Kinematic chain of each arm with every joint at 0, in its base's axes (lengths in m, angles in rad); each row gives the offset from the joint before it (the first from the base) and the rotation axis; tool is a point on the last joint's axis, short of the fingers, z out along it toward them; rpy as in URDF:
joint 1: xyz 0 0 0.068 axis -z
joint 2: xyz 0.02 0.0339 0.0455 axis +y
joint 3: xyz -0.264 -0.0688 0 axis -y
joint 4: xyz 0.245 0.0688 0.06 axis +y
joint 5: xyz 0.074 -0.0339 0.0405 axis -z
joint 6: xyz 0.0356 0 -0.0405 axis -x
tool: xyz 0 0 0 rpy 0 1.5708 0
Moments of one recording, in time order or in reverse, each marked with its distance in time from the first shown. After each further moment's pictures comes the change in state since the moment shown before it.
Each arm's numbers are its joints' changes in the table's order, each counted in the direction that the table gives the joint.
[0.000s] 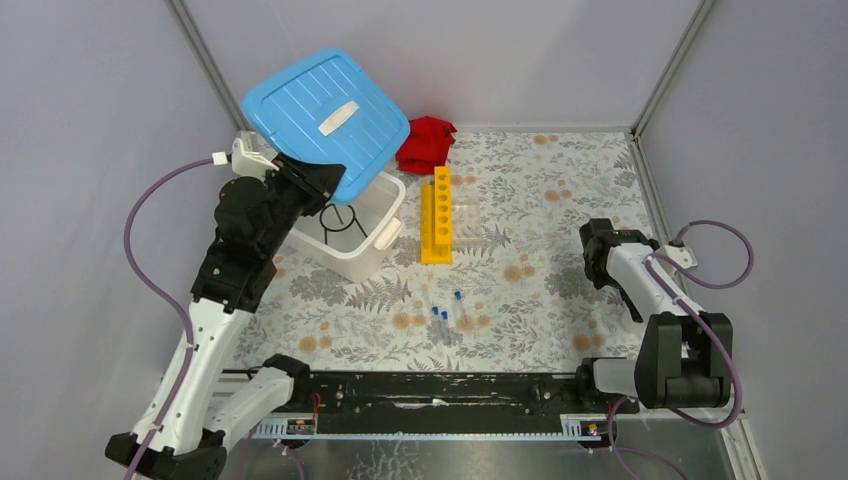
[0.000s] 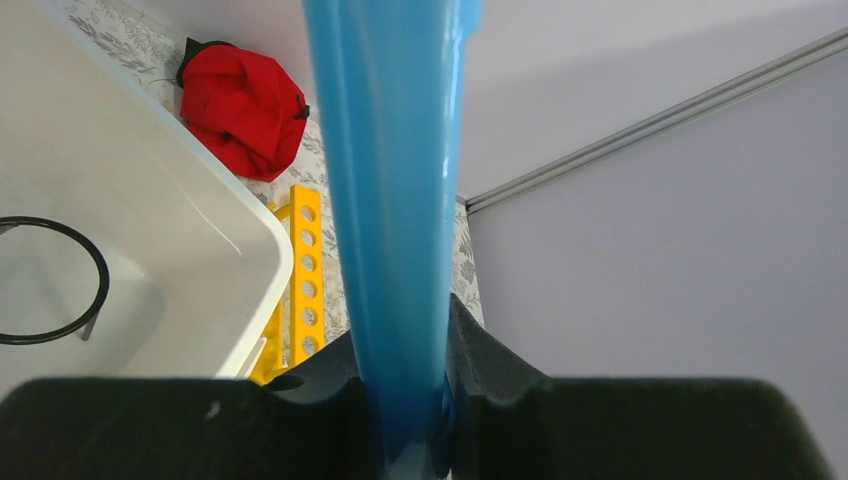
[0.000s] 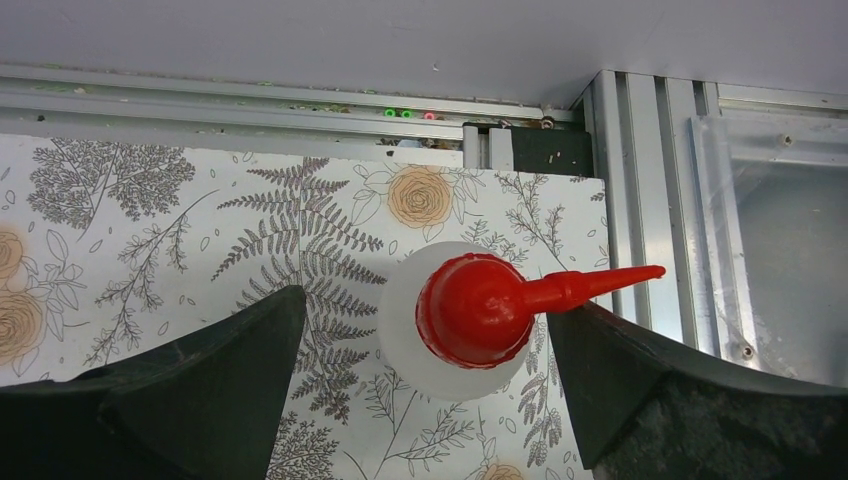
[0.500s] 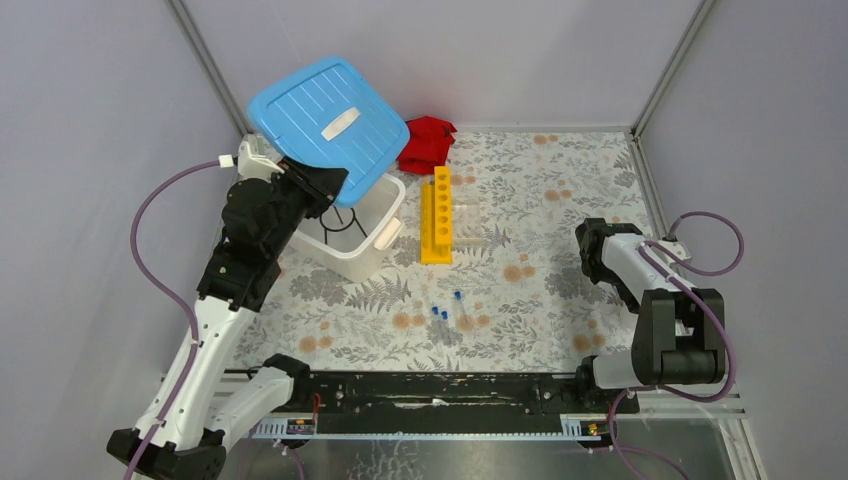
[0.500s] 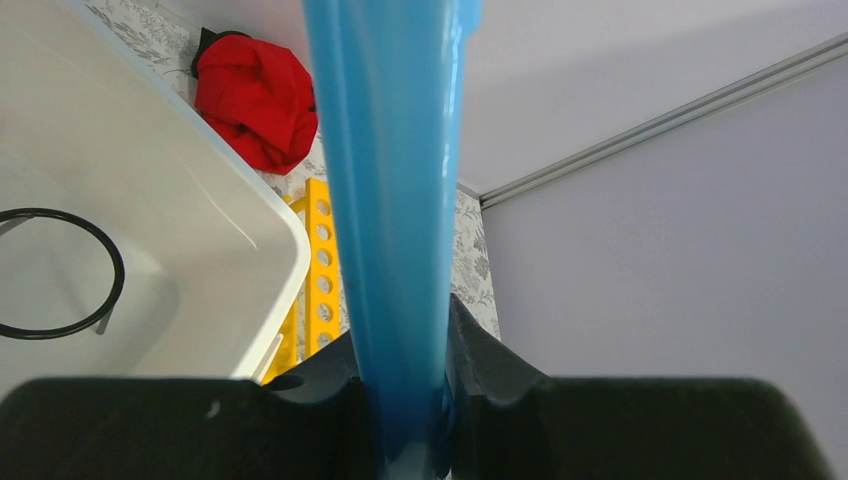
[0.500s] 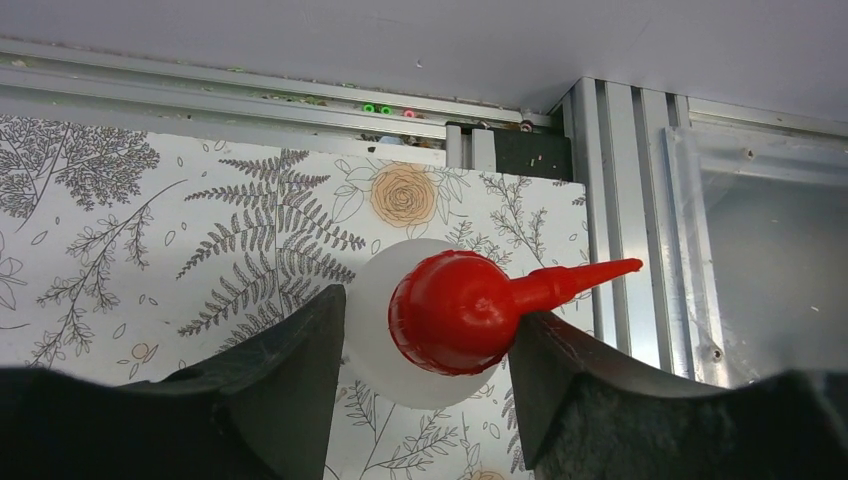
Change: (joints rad) left arm 0.006 0.003 -0.046 -0.029 -0.008 -0.008; right arm 0.000 0.111 0.027 0.033 0.011 -0.005
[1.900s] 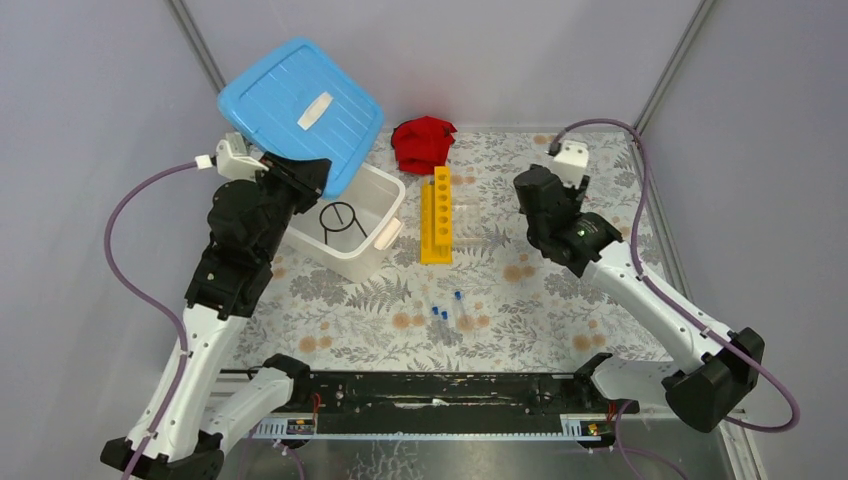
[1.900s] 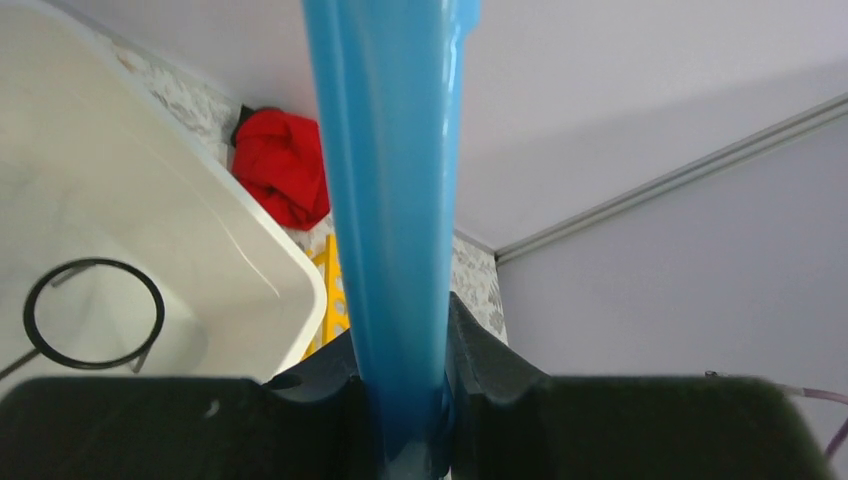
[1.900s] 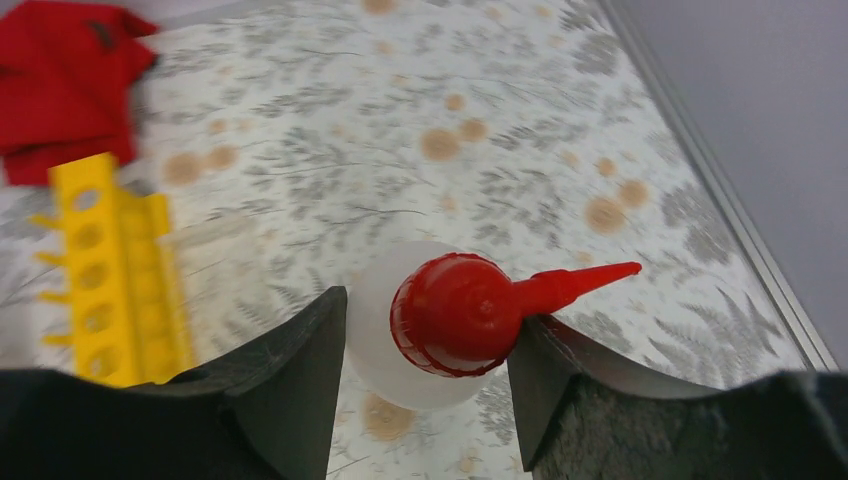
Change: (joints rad) left arm 0.015 -0.022 0.049 0.025 -0.124 -0.039; right arm -0.588 -0.195 0.327 -0.567 -0.228 1.025
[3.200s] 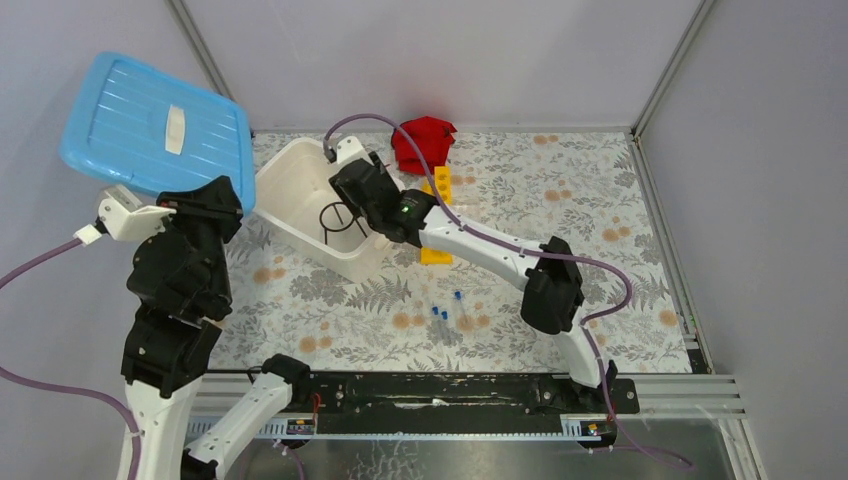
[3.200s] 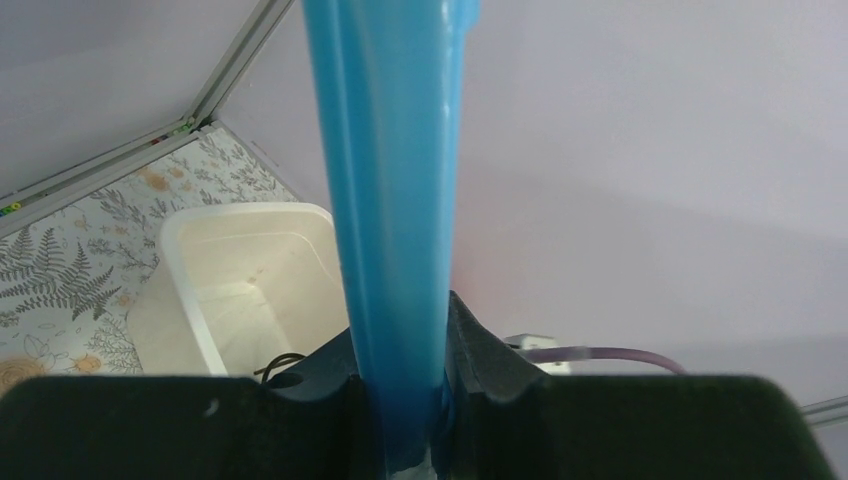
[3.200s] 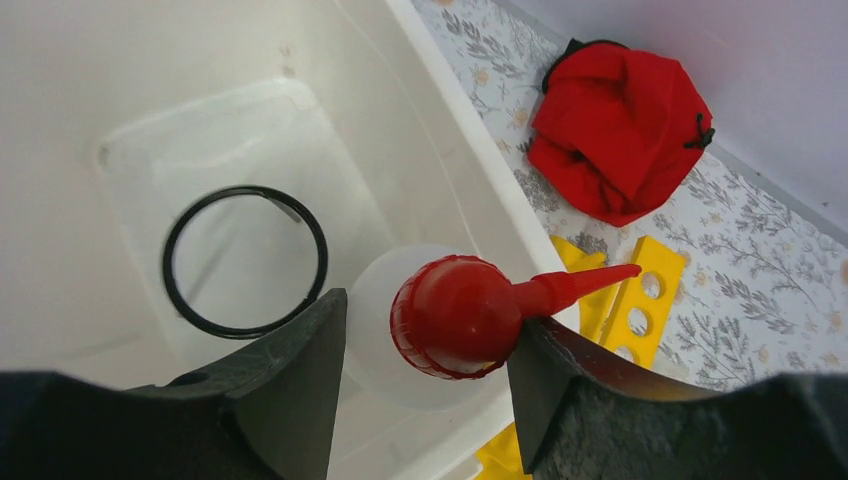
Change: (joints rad) left arm 0.003 -0.191 0.189 0.269 -0.542 -0.110; right arm -0.439 0.909 0.926 -0.182 -0.350 0.472
